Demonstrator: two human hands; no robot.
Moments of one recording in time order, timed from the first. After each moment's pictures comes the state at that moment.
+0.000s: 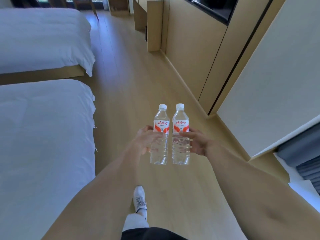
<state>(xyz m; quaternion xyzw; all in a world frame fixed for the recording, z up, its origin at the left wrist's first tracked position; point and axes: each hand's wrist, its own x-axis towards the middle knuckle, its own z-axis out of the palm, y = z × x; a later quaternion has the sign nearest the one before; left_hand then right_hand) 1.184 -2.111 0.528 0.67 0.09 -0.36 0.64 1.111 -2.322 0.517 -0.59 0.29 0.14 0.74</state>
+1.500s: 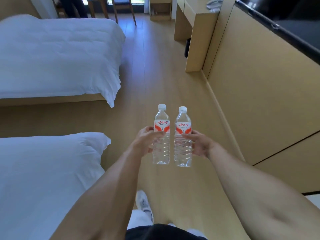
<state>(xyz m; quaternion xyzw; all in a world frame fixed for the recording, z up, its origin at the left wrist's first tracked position) 1.903 -2.189 0.521 0.66 0.16 -0.28 0.68 1.873 -2.412 0.508 -0.56 0.24 0.25 0.75</state>
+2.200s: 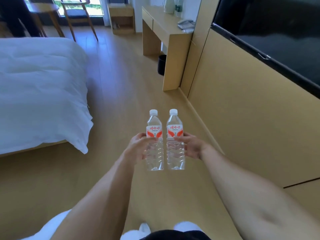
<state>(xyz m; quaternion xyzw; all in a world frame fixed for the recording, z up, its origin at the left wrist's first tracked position) 2.285 -2.183 0.512 0.62 0.10 -0.35 0.69 2.216 -2.399 0.528 -0.57 0.28 0.17 0.76</state>
